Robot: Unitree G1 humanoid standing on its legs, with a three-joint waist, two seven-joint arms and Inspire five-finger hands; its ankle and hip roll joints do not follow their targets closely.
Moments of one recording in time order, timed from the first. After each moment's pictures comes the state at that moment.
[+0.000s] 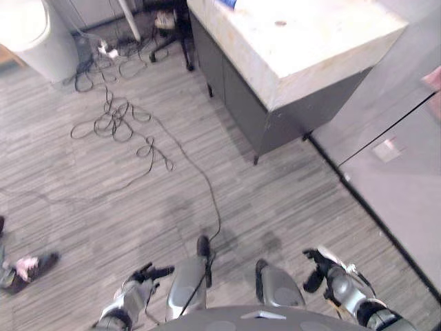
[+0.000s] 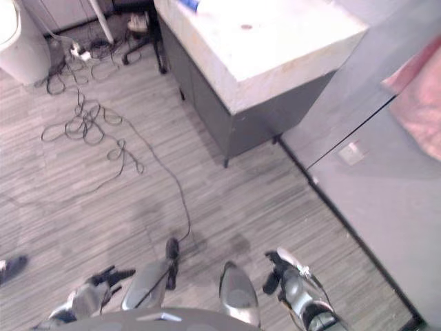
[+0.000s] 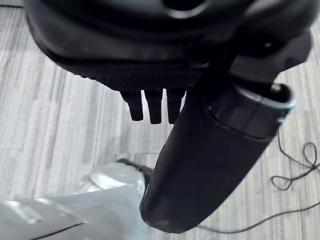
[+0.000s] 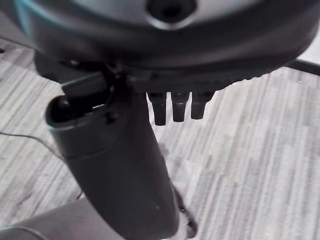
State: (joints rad) left arm -0.06 0.24 0.04 1.13 -0.66 0.07 0.06; right arm -0.08 -0.43 0.40 1.01 -0.38 -0.03 -0.09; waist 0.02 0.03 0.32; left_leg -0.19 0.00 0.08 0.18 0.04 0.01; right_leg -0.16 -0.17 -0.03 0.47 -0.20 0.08
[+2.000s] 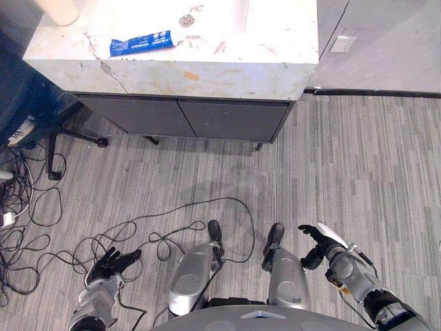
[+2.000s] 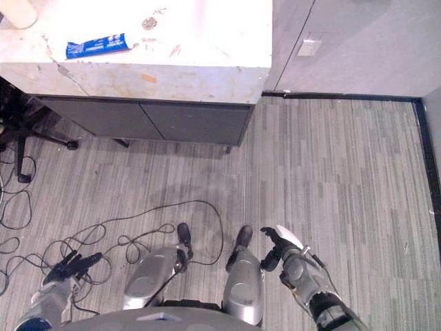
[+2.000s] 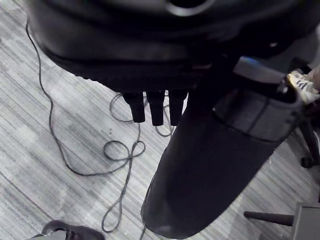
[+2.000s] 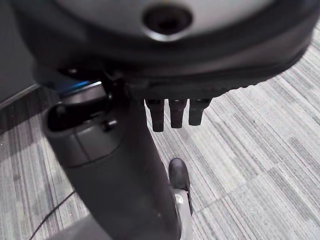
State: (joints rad) left arm 0.07 0.35 0.19 0.93 -0.69 0.01 0.07; right arm -0.10 -0.50 0.36 0.85 -0.42 -0.05 -0.06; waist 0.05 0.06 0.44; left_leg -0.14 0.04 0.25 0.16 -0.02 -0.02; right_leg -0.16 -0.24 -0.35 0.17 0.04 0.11
